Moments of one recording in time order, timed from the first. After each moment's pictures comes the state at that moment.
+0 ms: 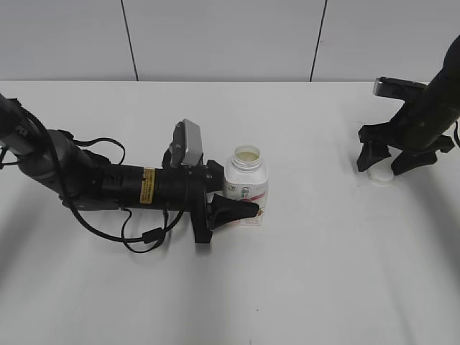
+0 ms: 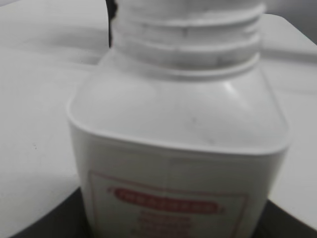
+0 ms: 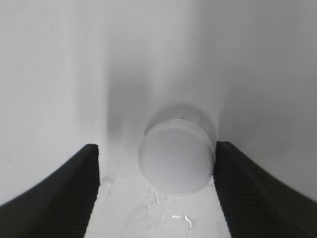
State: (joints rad) left arm -0.35 2.40 -1.16 1.32 -1.12 -0.48; right arm 0.01 2.14 -1.39 0.36 0.72 -0.30
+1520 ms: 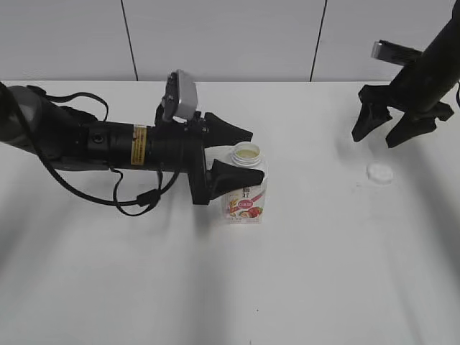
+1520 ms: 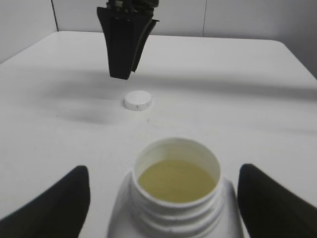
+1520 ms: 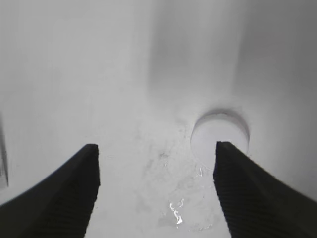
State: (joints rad) left arm -0.35 2.21 -1.15 1.36 -1.10 -0.59; right arm 0.01 2.14 -1.60 0.41 1.01 -0.30
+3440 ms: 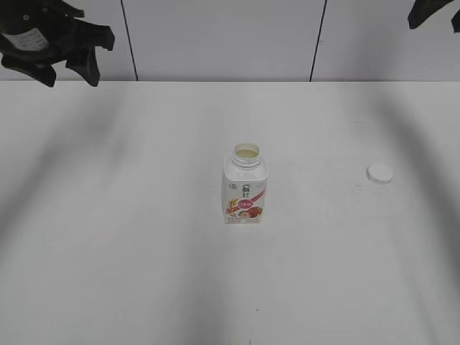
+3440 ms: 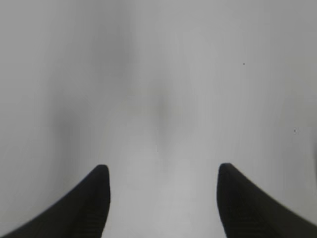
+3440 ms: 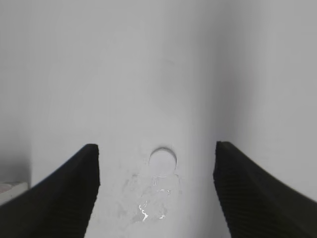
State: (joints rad) left arm -0.25 1.78 -1.52 0.14 0.94 -0.25; right arm 0.01 1.96 -1.96 0.19 1.22 -0.14
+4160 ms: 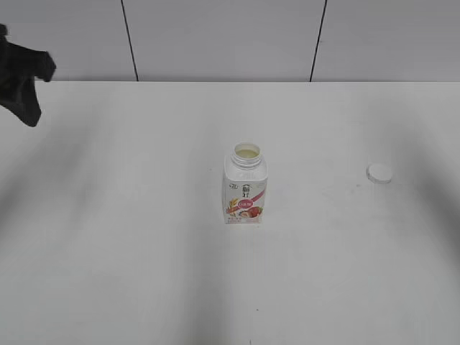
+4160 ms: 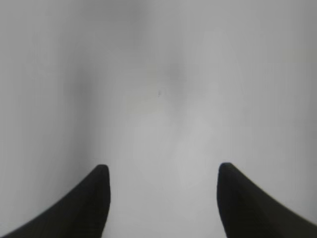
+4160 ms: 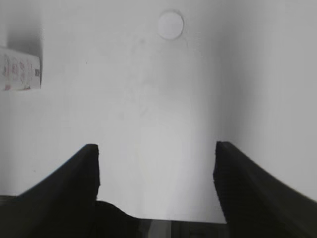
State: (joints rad) left arm -0.25 1.53 -1.30 0.16 1.15 -0.26; right arm 0.01 1.32 -1.25 0.20 1.22 -0.11
